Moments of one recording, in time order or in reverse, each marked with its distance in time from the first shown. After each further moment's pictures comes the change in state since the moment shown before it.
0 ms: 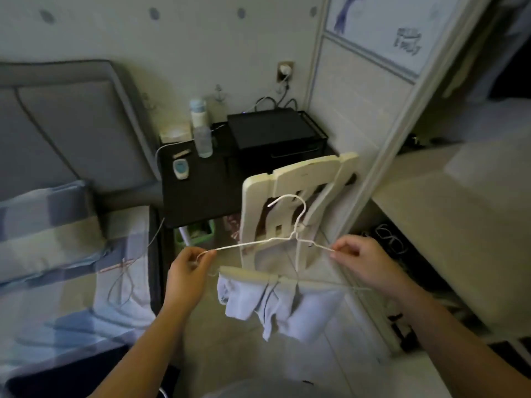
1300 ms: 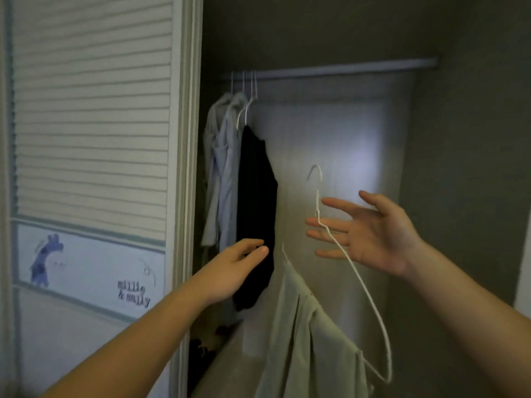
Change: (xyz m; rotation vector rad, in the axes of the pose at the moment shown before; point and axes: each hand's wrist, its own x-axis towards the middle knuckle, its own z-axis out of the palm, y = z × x) left_hand 0.128 0.615 0.375 -0.112 -1.151 1.090; right_hand 0.015 -0.118 -0.516 0.872 0.639 -0.247
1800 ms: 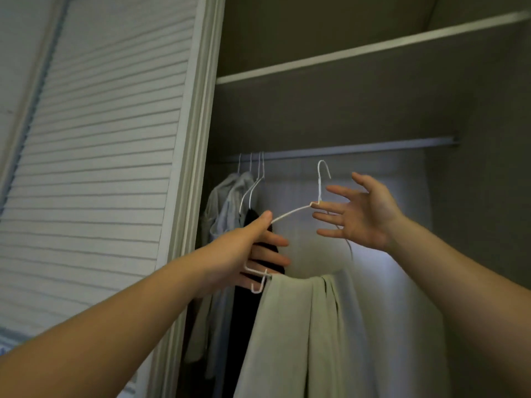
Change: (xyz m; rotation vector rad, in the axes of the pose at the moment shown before) left_hand 0.127 0.103 -0.102 -0.214 -0.043 -0.009; right_hand 0.169 -0.147 0.017 -0.146 0.119 -0.314
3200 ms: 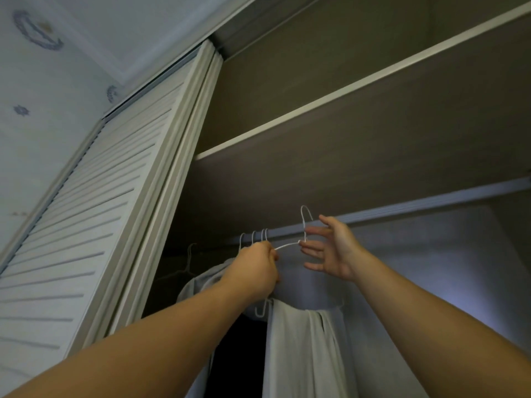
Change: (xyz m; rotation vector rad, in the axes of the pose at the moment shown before) left_hand 0.241 0.060 -0.028 0.735 0.701 0.228; right_hand 0.263 -0.035 -0.032 -0.040 -0.156 -0.144
